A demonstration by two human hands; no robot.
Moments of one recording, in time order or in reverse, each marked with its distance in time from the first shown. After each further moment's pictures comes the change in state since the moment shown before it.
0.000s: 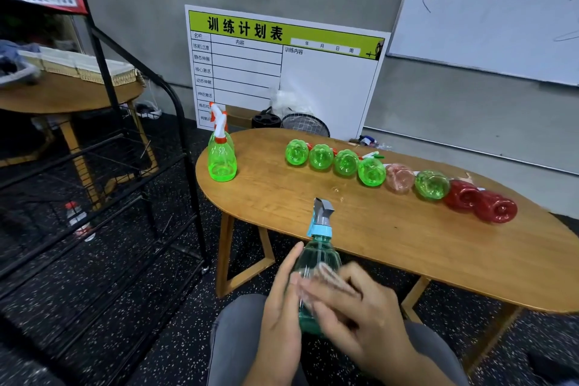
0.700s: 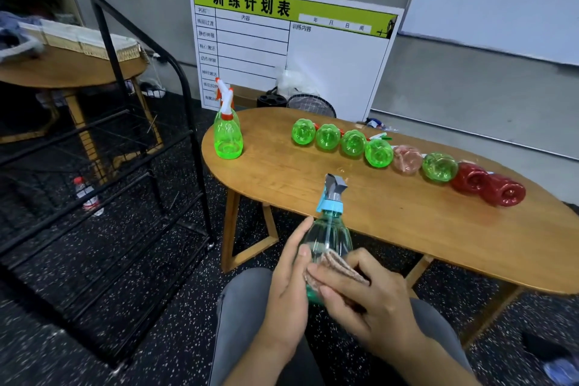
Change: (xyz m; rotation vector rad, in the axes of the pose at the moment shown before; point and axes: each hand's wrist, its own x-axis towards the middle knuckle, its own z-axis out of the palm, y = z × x) left_hand -0.001 0.003 0.003 -0.001 -0.007 0.026; right_hand -0.011 -0.008 -0.003 -0.001 -0.006 0.014
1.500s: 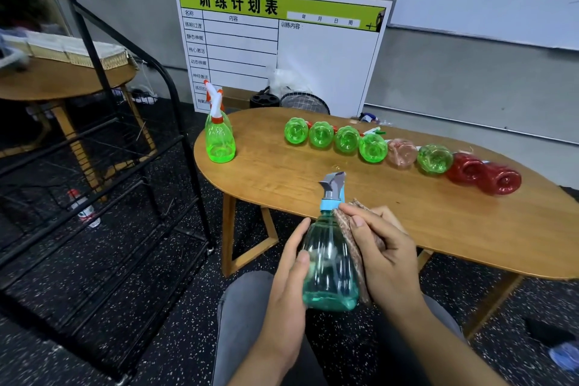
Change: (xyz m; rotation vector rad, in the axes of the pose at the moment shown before) left_hand -0.001 -0.002 0.002 -0.063 -0.059 -0.060; right_hand 0.034 0.010 -0.004 0.443 0.303 0.531
